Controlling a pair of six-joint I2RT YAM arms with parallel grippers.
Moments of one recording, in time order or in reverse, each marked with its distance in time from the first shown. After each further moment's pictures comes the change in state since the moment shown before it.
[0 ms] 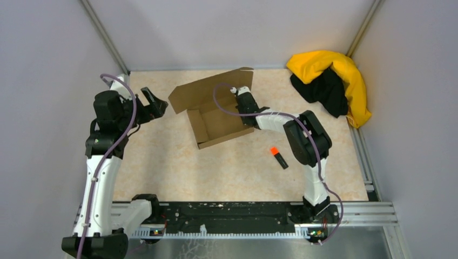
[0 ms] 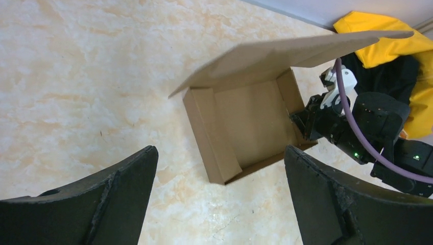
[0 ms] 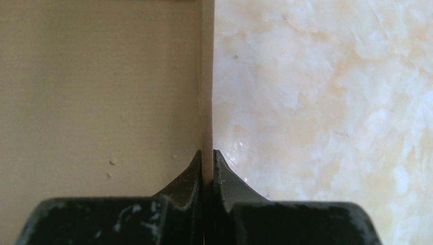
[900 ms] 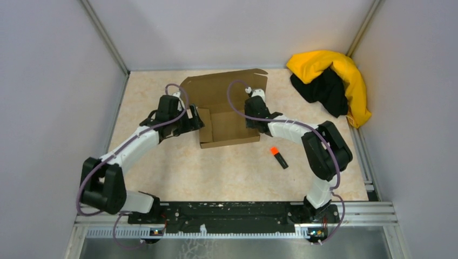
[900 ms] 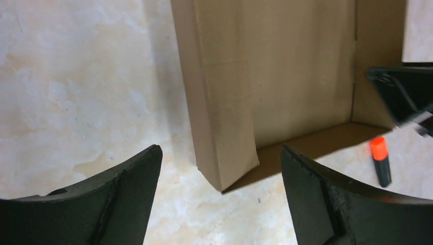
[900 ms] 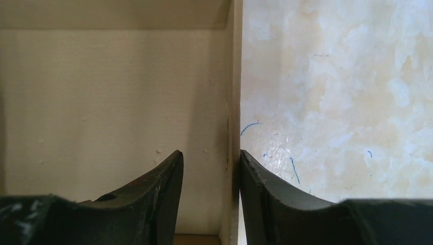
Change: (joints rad) left arm -0.327 0.410 -0.251 0.282 -0.072 -0.125; right arm -0.013 -0.240 -0.221 -0.021 0.012 0.281
